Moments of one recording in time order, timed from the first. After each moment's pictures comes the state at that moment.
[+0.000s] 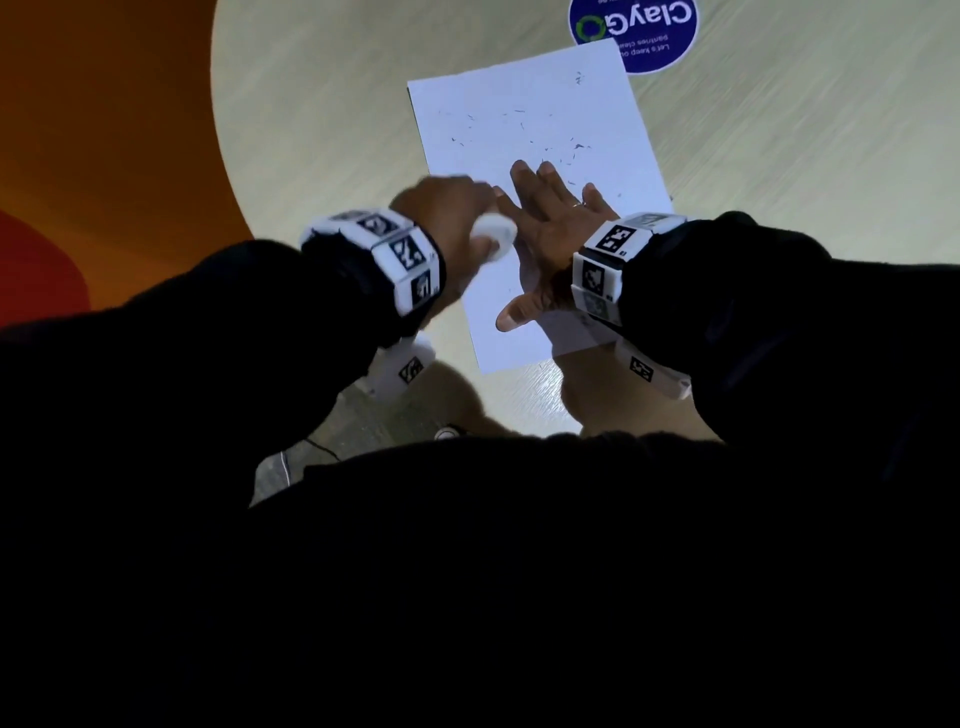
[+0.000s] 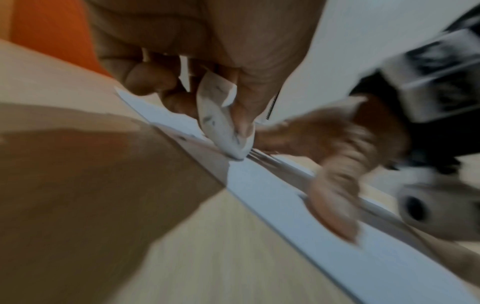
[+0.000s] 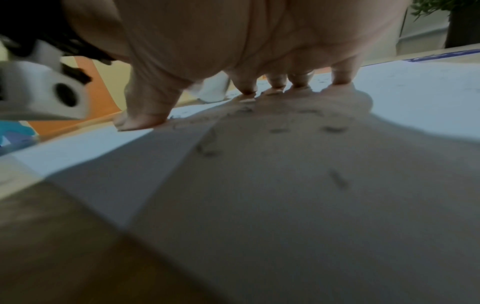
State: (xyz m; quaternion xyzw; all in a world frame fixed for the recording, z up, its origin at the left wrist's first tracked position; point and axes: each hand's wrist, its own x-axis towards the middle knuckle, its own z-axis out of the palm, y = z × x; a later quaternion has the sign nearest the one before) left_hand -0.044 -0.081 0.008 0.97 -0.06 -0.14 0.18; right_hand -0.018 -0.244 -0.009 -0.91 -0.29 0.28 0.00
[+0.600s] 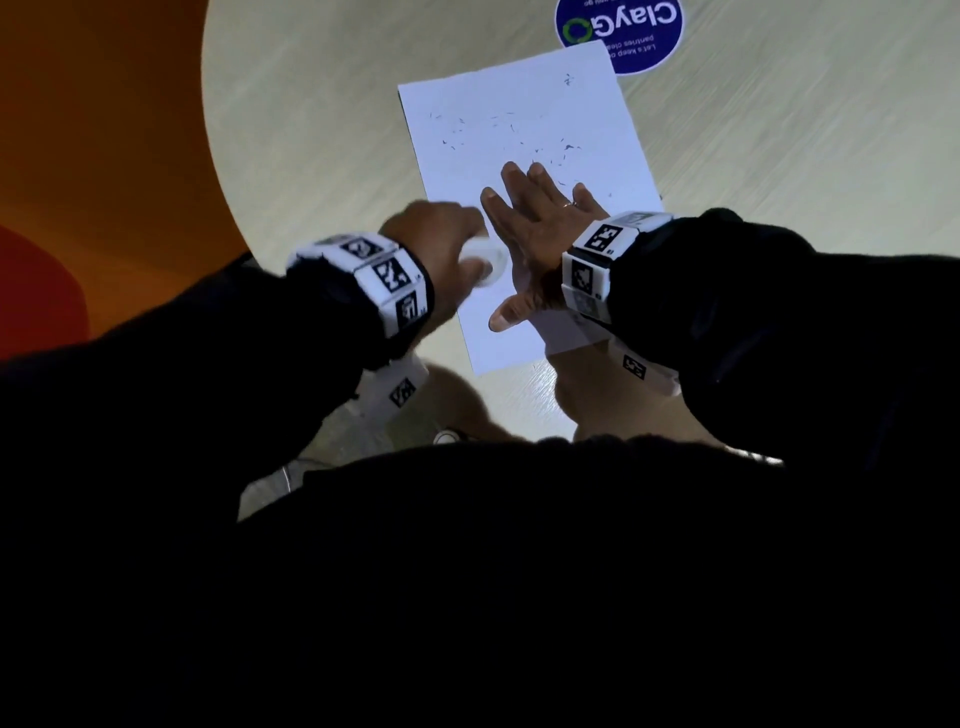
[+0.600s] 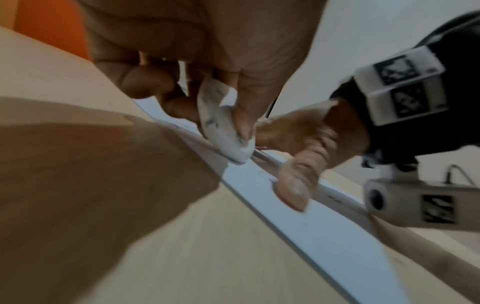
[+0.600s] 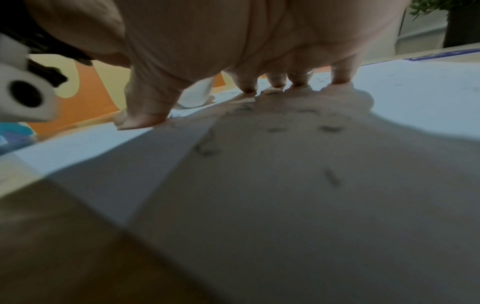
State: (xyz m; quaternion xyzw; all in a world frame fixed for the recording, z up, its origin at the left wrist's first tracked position) left_hand -0.056 -0.082 0.002 0.97 -0.06 -0.12 0.18; right_hand -0.020 -0.244 -0.007 -0.92 -0.29 0.27 -0.01
